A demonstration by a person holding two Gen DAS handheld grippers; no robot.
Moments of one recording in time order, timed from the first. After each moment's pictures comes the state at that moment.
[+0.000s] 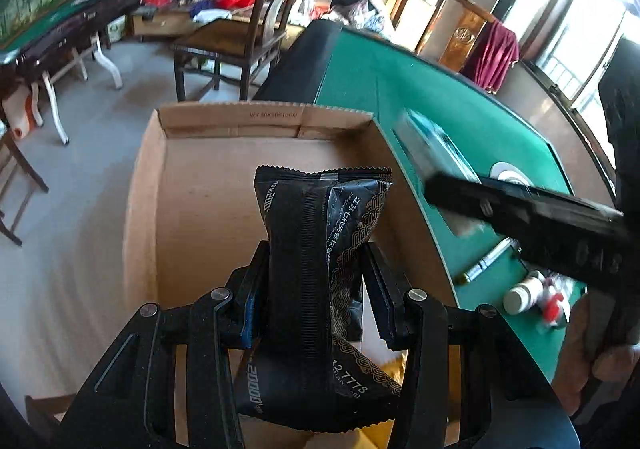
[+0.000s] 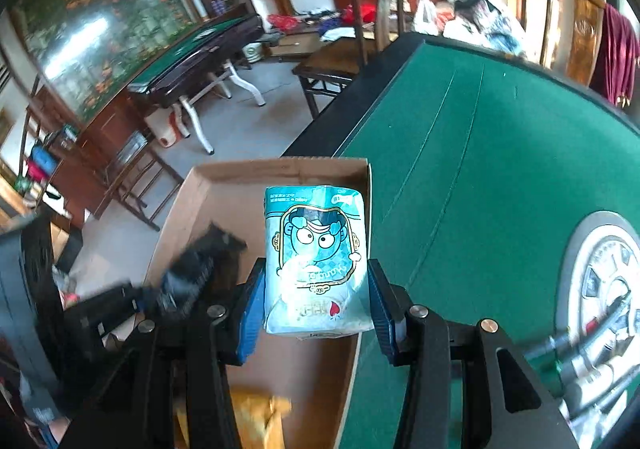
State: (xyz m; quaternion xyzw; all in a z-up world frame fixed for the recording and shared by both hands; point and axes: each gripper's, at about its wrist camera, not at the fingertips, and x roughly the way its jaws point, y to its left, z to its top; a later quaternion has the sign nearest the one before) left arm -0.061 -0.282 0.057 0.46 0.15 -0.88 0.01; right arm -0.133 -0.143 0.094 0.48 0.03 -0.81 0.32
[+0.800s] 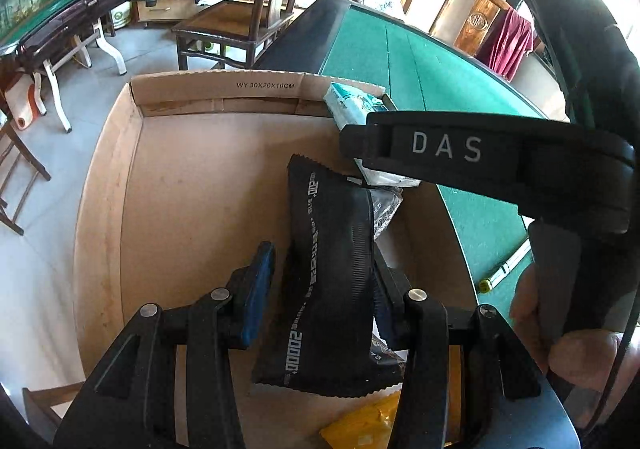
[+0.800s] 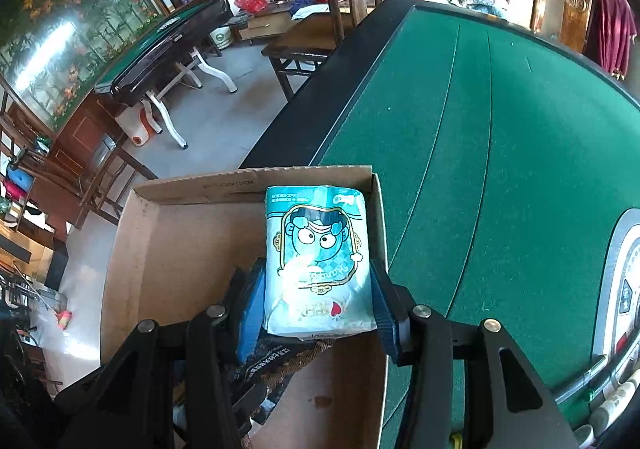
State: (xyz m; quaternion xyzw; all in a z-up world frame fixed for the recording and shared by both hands) left arm -0.077 -0.279 0.032 0.48 0.14 -0.87 0.02; right arm -0.180 -0.179 0.052 0.52 0.03 -0.81 0.27
